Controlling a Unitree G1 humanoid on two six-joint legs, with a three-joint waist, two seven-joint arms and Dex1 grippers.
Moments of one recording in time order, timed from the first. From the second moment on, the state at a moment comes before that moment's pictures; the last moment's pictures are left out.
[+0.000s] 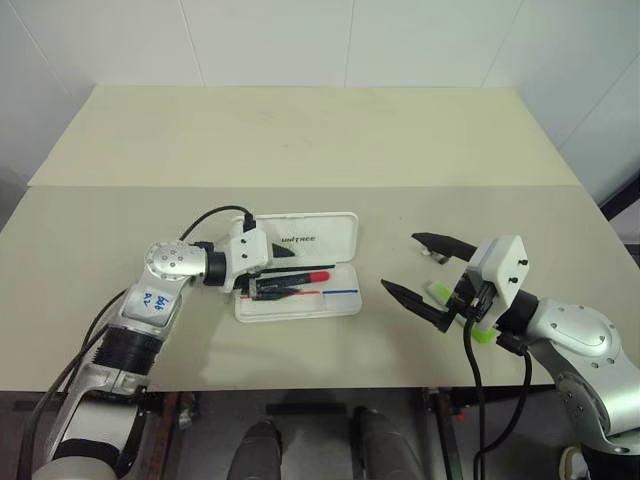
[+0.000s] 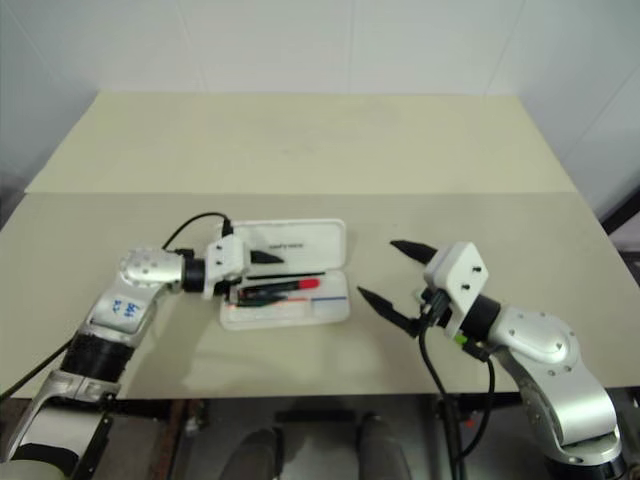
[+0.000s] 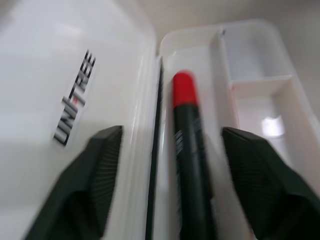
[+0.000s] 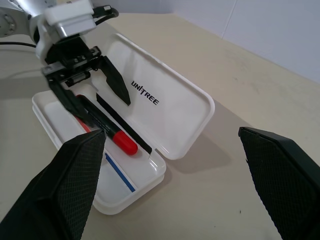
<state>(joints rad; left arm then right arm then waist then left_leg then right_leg) -0.58 0.61 -0.17 0.18 -0.12 0.07 -1.10 -0.09 -0.63 -0.13 -0.62 0.46 0.41 0.69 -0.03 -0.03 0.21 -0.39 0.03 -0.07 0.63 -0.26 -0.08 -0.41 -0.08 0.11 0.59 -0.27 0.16</state>
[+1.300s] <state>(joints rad) -0.31 0.84 0.18 -0.34 -0.59 0.41 -1.16 0.22 -0.69 -0.35 -0.26 0.45 0.34 0.82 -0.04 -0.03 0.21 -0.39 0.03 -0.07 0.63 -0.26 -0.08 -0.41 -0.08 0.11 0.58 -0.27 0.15</state>
